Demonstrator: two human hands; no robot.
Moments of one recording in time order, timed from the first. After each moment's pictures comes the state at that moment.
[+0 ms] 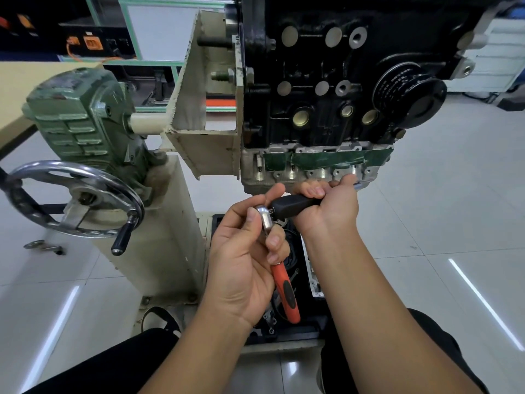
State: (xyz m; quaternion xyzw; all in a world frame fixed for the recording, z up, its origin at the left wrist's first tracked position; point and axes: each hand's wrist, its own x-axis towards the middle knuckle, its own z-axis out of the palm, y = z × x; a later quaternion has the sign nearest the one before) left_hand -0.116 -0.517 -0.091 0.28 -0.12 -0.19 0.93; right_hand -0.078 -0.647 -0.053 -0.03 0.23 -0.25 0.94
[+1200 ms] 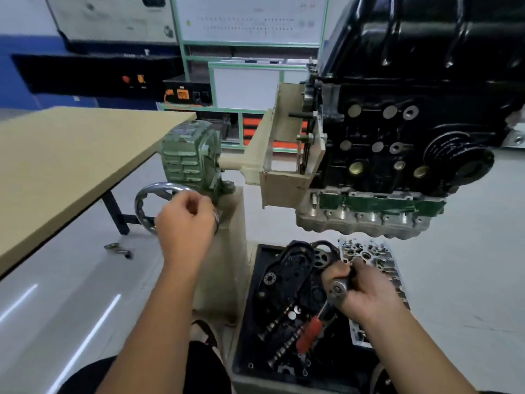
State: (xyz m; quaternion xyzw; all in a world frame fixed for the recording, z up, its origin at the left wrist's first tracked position) left_hand -0.035 -0.377 -0.061 0.80 0.06 0.29 0.52; right_hand -0.120 -0.634 -0.094 -0.04 0.34 0.04 0.94
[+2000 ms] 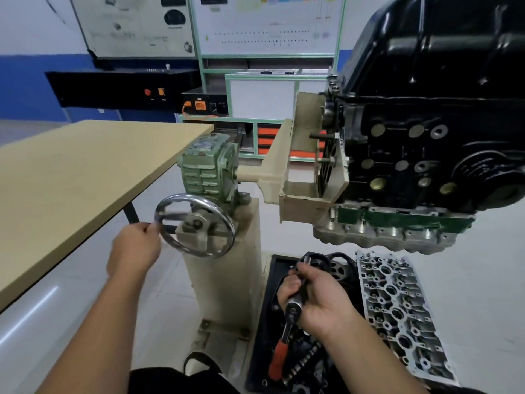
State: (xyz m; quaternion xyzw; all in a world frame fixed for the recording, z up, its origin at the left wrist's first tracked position) left_hand 0.022 -0.234 -0.100 0.89 0.25 0.14 0.35; right_hand -0.091 -0.550 -0.102 -0.14 0.28 0.20 0.93
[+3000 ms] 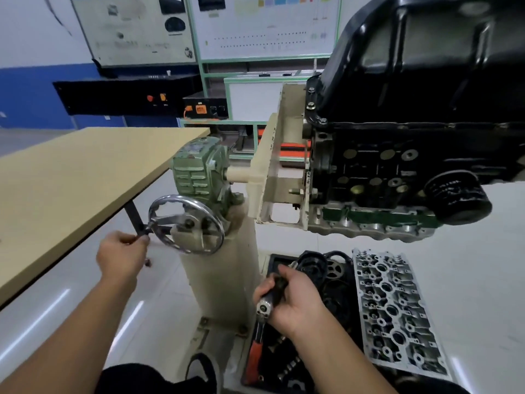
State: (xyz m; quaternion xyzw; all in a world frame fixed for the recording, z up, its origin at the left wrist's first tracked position) left_hand 0.005 -0.245 -0.102 0.77 0.32 0.20 0.51; right_hand -0.100 -0.539 -0.107 -0.11 0.31 0.20 0.92
